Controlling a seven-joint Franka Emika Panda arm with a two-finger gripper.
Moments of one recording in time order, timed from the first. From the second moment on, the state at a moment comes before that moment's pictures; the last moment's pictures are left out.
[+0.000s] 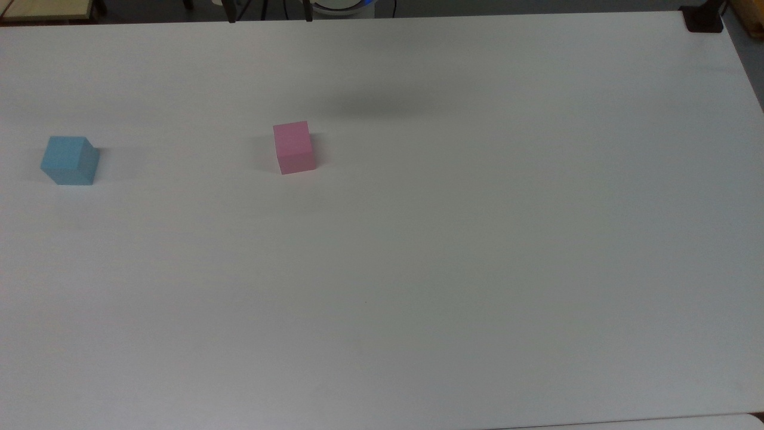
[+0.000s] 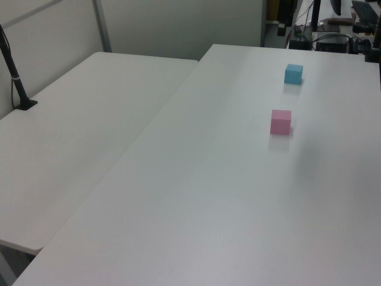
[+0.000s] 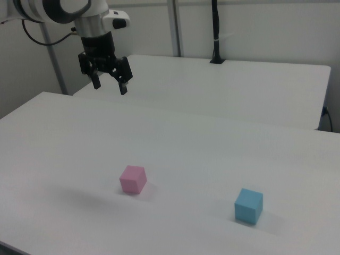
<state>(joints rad) 0.06 0.01 -0.12 -1.55 0.03 1.61 -0.09</state>
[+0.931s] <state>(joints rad) -0.21 -0.01 -0.15 -1.67 0.03 1.74 -0.39</state>
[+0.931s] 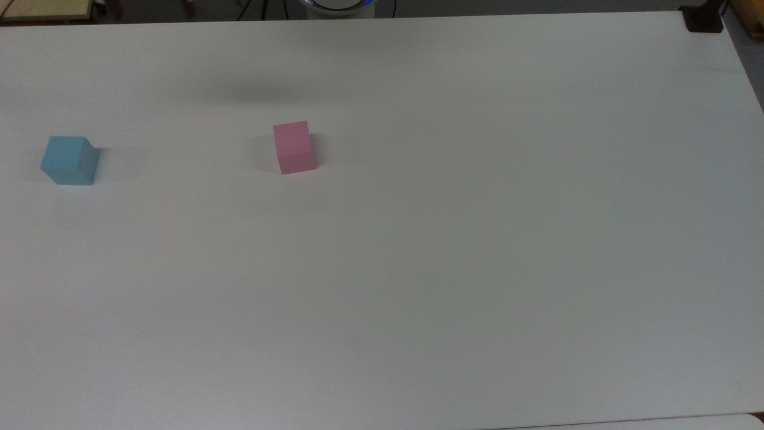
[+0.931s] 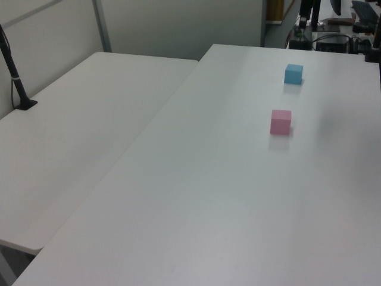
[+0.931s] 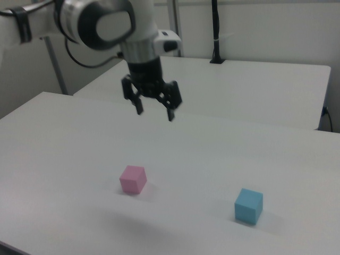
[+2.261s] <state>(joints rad) -0.35 0.33 -0.27 -1.73 0.03 2.19 -0.54</state>
